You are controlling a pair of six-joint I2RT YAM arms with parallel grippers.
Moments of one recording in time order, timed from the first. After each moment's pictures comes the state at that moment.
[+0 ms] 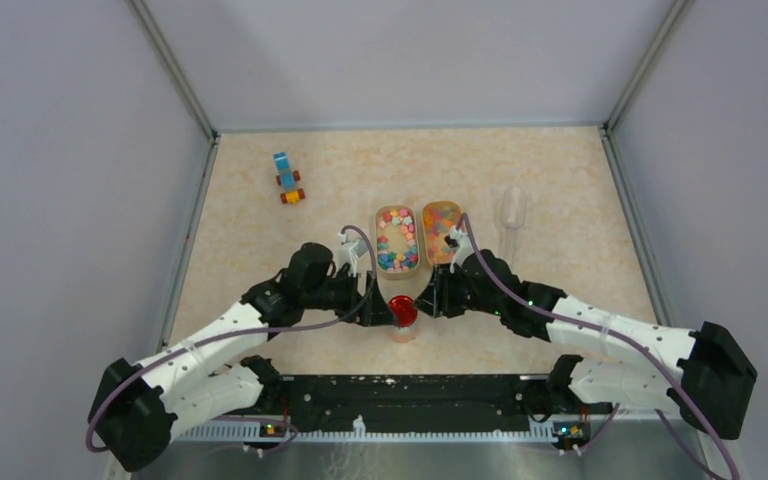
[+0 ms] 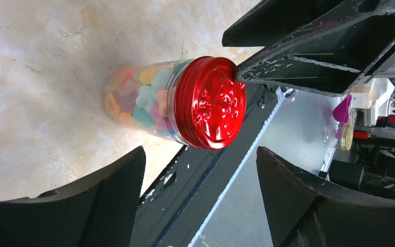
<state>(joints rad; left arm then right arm) -0.69 0.95 0.56 -0.24 0.55 -0.63 0.95 1.05 0.60 -0.12 -0.04 0.73</state>
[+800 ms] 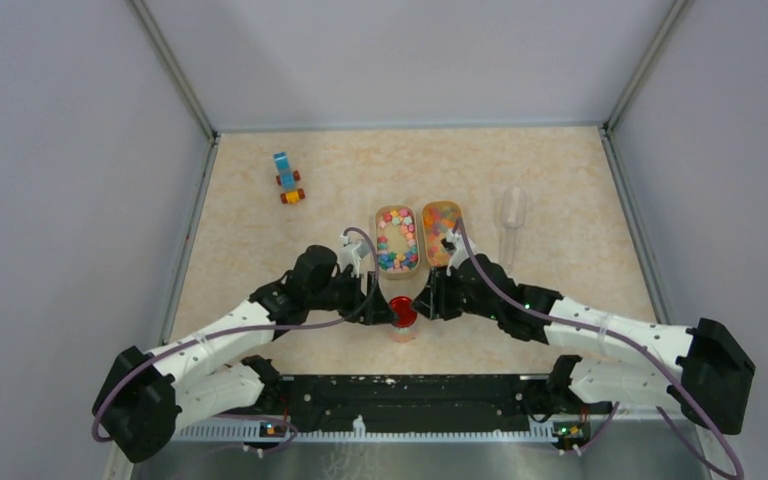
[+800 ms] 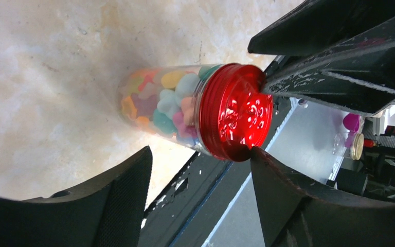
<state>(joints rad) -0.69 1.00 0.51 -0.17 0.51 -0.64 0.99 1.05 0.60 -0.11 0.03 0.73</state>
